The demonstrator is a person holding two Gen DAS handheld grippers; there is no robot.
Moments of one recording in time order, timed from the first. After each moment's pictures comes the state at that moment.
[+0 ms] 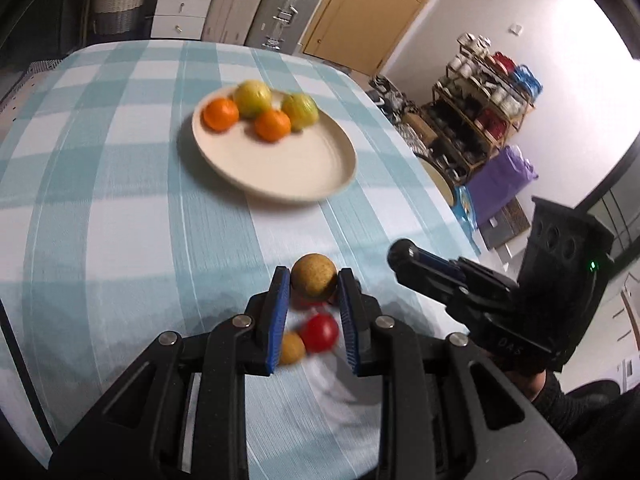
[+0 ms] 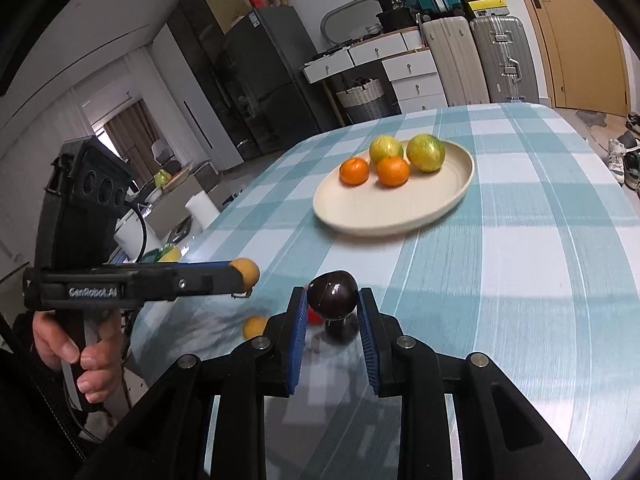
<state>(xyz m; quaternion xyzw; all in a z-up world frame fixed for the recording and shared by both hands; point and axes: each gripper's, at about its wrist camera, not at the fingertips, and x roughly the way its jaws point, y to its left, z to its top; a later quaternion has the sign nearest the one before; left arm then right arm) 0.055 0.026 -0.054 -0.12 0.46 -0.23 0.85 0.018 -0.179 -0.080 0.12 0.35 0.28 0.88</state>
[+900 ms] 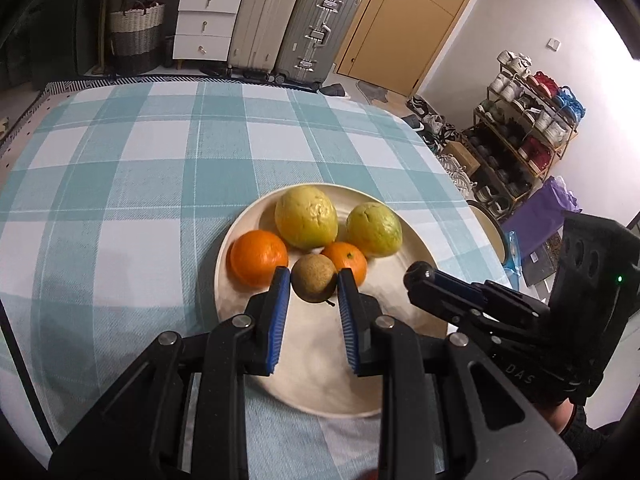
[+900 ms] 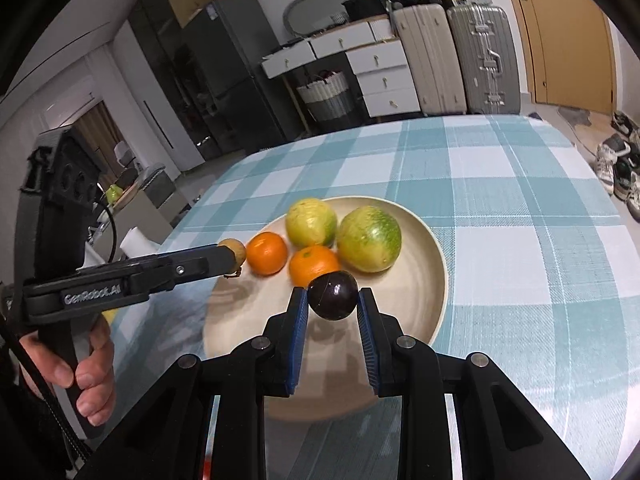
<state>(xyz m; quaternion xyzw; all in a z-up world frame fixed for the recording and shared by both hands) 0.247 0.009 -0.067 -0.10 0.44 -0.18 0.87 0.187 -0.180 -0.087 0.11 0.40 0.22 0.88</state>
